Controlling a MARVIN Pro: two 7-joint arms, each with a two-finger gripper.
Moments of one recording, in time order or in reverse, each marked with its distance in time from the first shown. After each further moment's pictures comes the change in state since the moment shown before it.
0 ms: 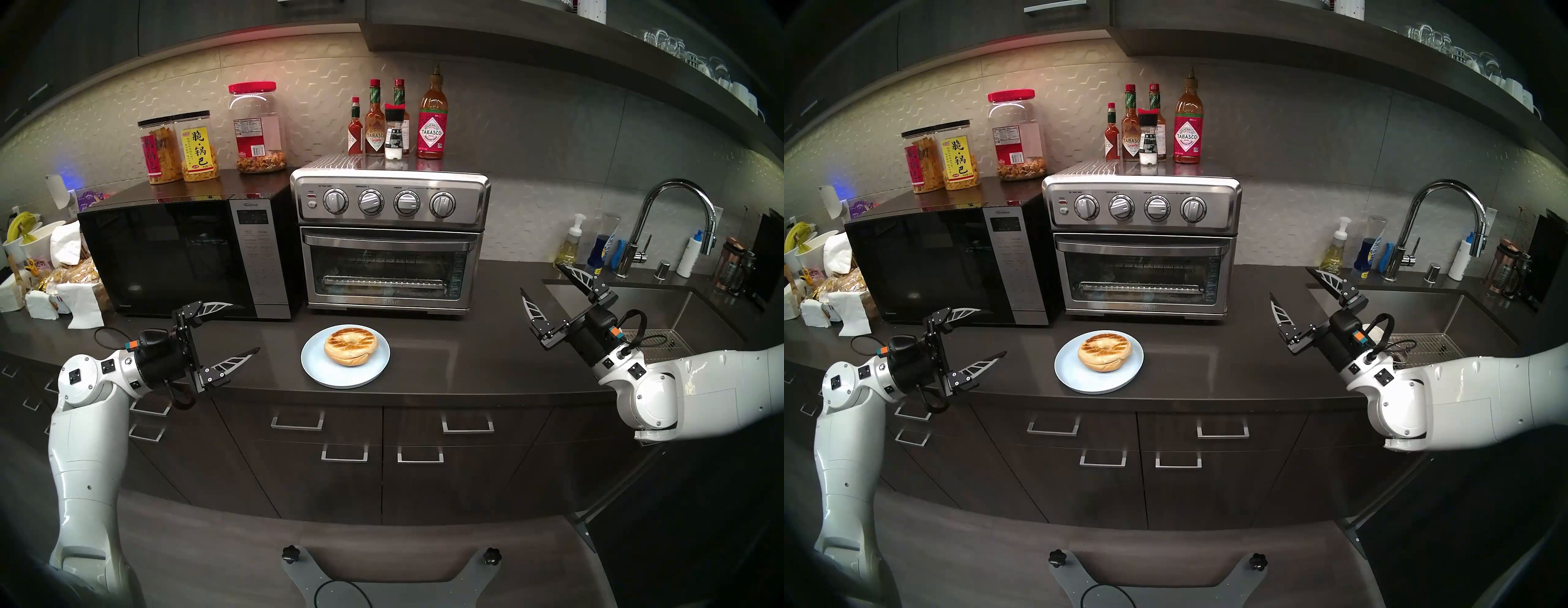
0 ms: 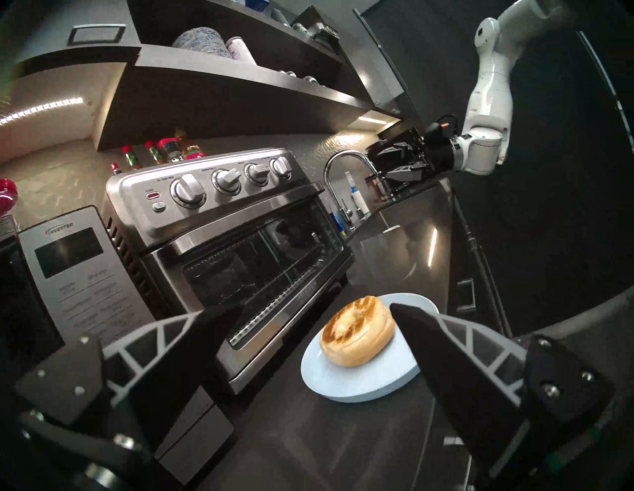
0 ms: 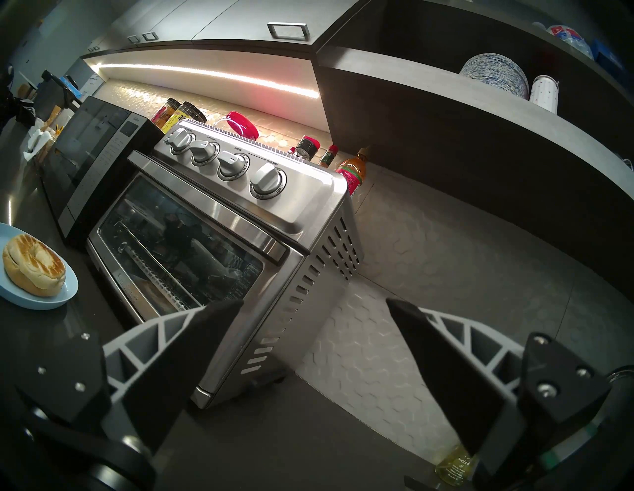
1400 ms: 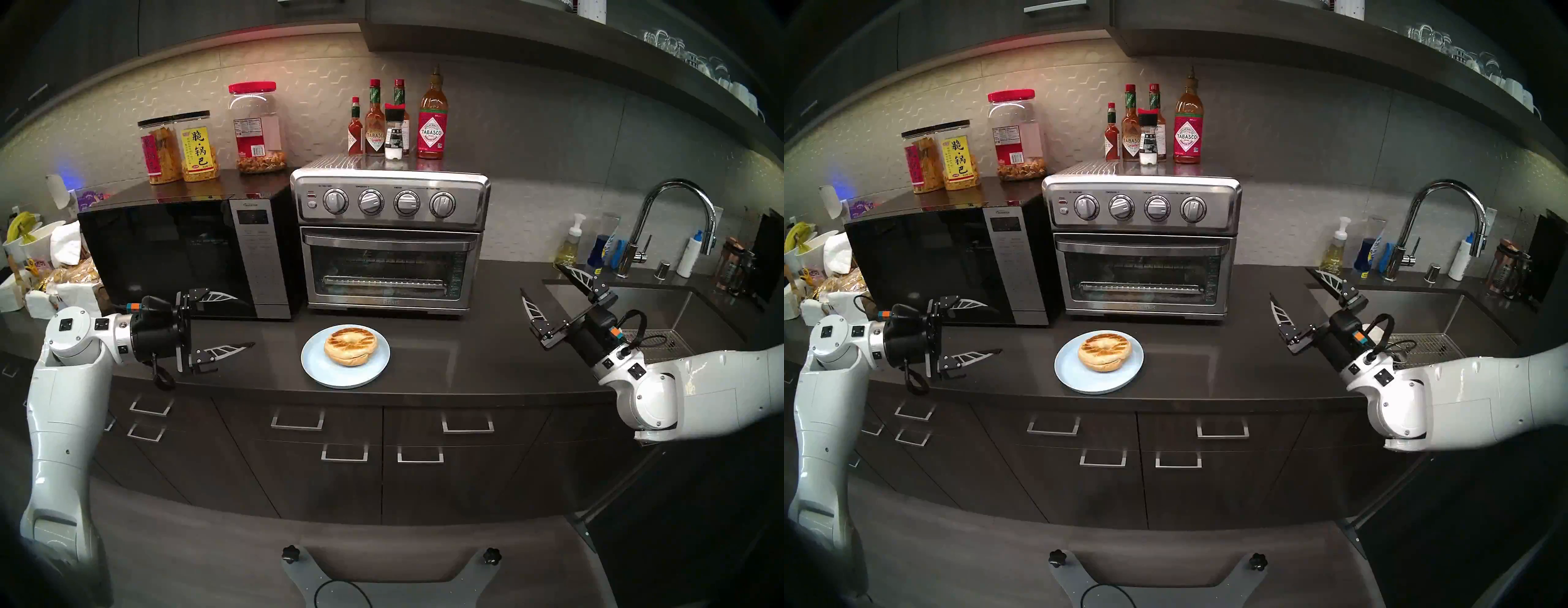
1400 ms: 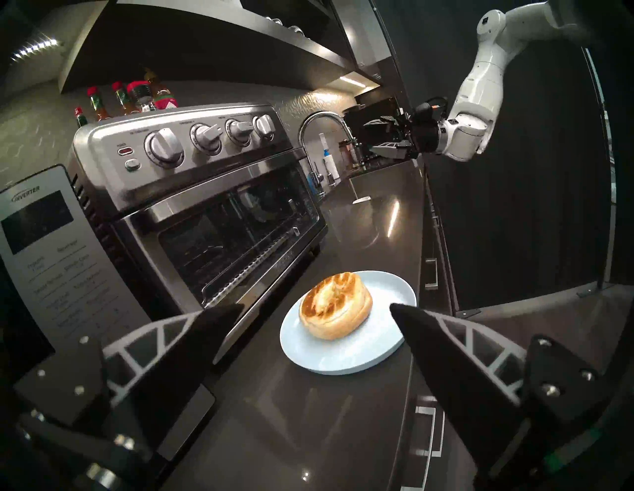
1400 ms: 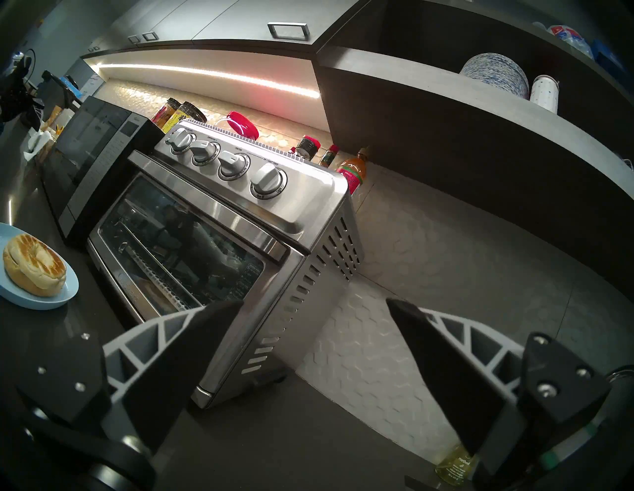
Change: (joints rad) left arm -0.081 0.150 0.096 -0.004 0.034 0.244 -0.011; right arm -0.001 0.000 0.000 -0.001 0.000 0.000 0.000
